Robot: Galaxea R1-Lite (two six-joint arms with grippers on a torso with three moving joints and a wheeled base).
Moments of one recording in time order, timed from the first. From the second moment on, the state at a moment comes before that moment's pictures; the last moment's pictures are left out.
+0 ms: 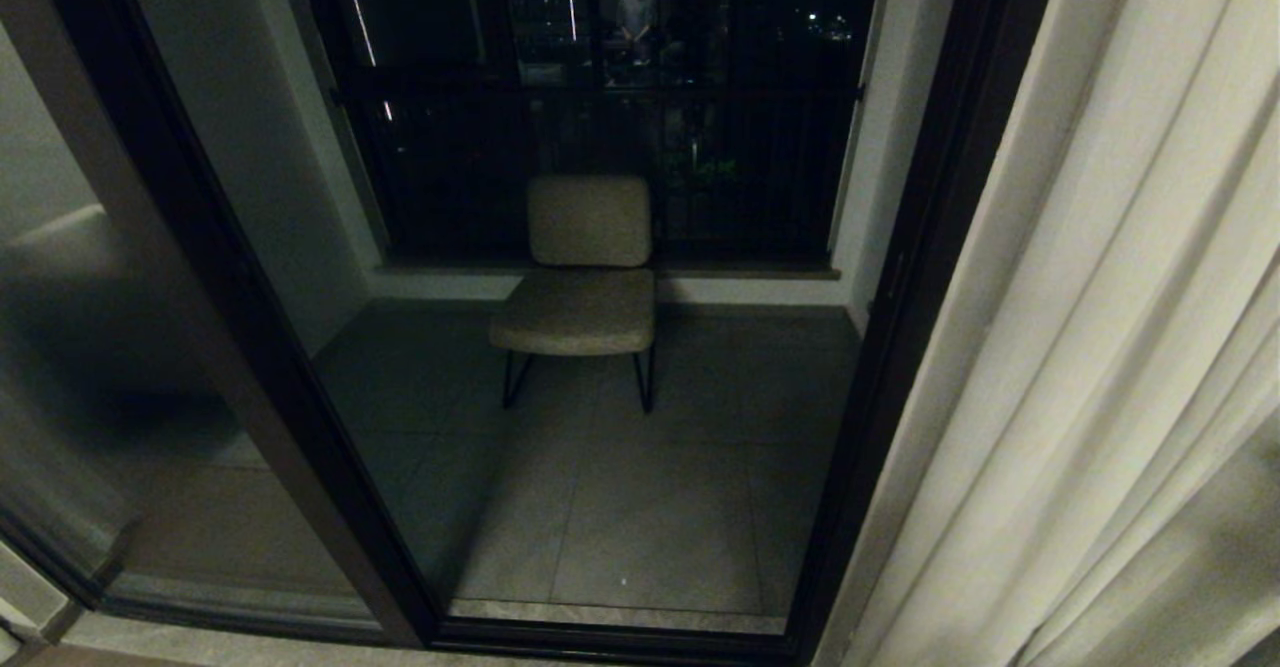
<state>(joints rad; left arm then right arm) 0.00 0.00 0.00 0.00 0.01 0.02 -0.20 0.91 -0.15 -0.24 -0.16 -0.19</state>
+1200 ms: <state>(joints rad) 0.00 0.00 0.00 0.00 0.01 0.02 0.04 0.27 0.00 -0.08 -0.03 -0.14</state>
